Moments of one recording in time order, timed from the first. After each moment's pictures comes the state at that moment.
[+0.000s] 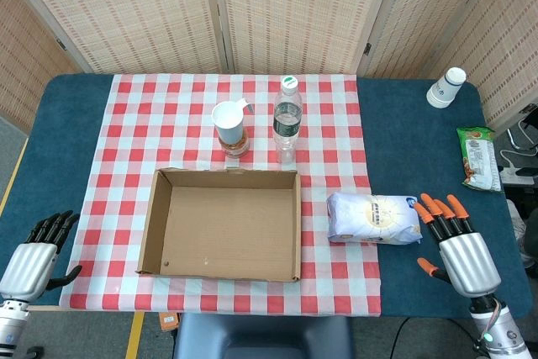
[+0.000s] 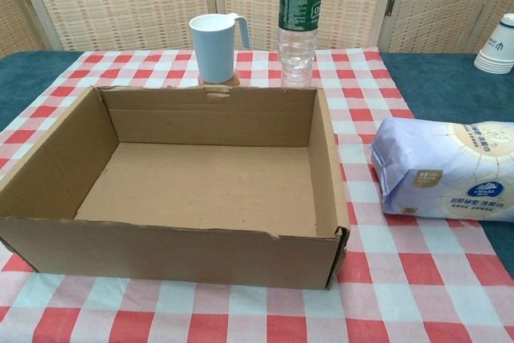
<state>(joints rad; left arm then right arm) -0.15 -1.10 0.02 -1.60 1.51 1.36 0.03 0.10 -1.21 0.00 -1.55 -1.71 1.56 -0.13</state>
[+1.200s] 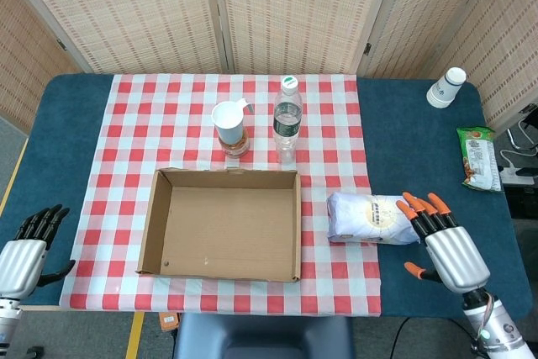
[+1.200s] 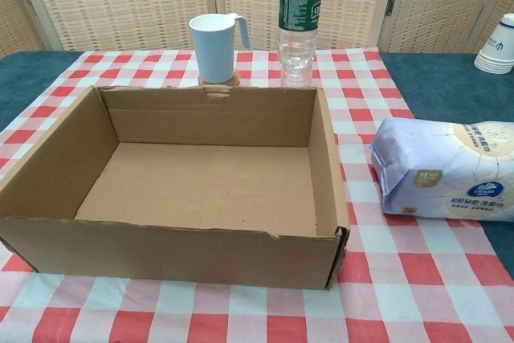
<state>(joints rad) -0.14 -1.09 -0.01 -1.59 1.51 1.41 -0.01 0.18 -1.00 0.00 -1.89 -1.64 1.36 -0.16</state>
